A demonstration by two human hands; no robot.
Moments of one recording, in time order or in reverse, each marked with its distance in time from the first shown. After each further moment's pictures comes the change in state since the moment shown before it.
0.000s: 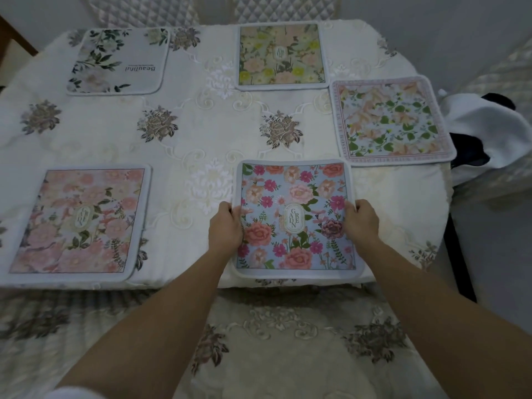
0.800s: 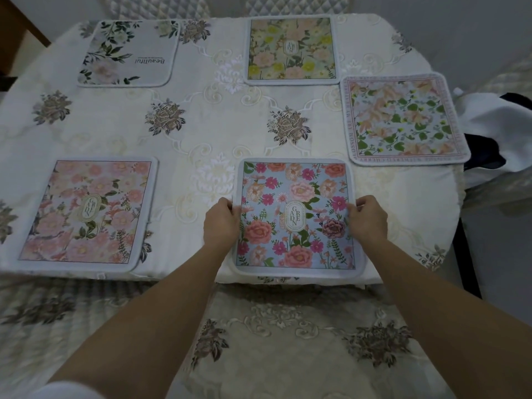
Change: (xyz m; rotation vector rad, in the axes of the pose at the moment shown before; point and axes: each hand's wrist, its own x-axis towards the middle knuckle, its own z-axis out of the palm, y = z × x) left_hand 0.007 -0.007 -0.010 0.136 0.063 0.006; right_hand 0.009 -0.001 0.000 -0.176 0.026 -0.055
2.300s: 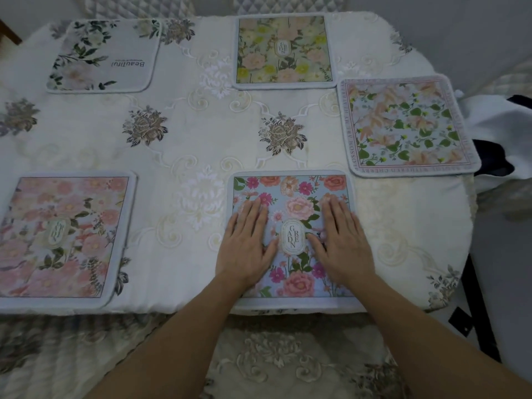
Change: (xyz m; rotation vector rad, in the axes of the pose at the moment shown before) left_hand -0.007 0.010 0.051 0.545 -0.109 0.584; right_hand -0.007 0.018 0.045 -0.609 -0.027 -0.657
